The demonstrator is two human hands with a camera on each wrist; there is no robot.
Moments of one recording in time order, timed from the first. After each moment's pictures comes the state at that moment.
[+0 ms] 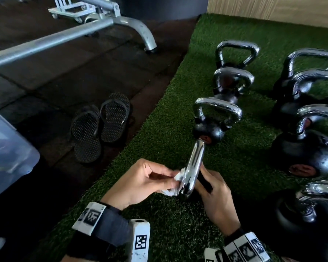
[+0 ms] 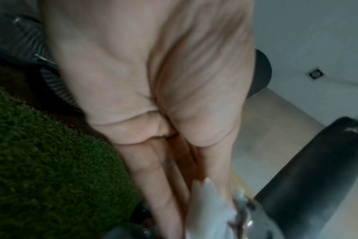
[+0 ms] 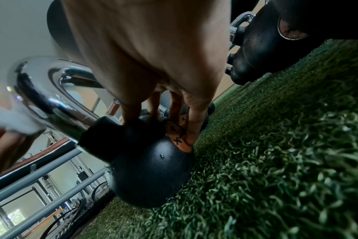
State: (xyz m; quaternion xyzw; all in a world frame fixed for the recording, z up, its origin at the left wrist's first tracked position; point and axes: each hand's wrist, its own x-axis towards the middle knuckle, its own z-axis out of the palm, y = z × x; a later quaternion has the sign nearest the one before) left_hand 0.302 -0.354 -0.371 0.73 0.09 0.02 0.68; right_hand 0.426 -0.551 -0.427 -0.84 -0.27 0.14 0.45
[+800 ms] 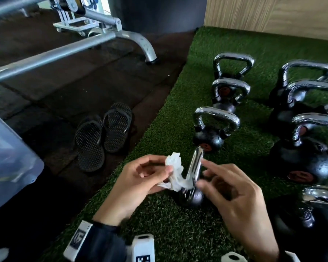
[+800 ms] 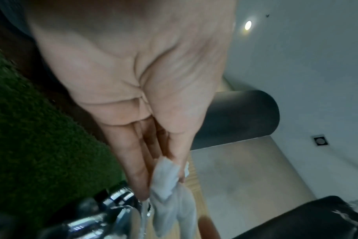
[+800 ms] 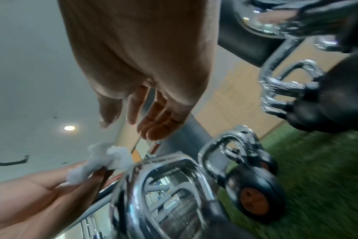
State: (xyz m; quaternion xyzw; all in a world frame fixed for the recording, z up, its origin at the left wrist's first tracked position) left_hand 0.290 -0.362 -0.338 0.61 0.18 0.13 0.76; right_hand 0.404 -0.570 -0.324 -0.74 -0.38 0.00 0.55
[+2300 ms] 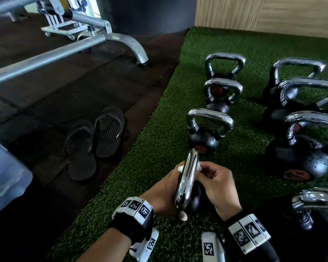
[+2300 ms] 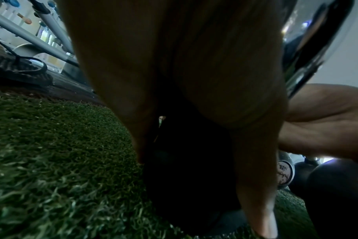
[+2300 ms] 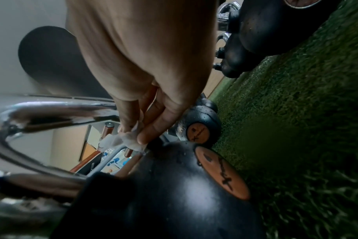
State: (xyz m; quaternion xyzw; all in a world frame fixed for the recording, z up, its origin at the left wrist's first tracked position) left_hand 0.367 -0.371 -0.415 0.91 0.04 -0.04 0.42; right_hand 0.466 -0.524 -0.412 -0.70 -0.16 0.19 0.67
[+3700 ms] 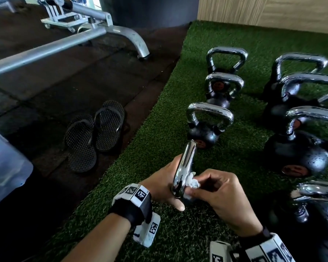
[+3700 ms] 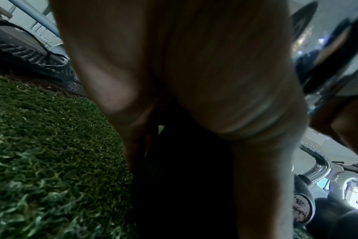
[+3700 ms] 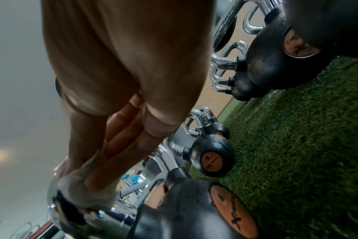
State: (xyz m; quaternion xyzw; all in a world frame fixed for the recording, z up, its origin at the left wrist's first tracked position) left_hand 0.374 -0.359 -0.423 0.89 0.03 -0.10 0.44; right_hand 0.434 -0.564 -0.366 -0.66 -0.30 0.27 0.63
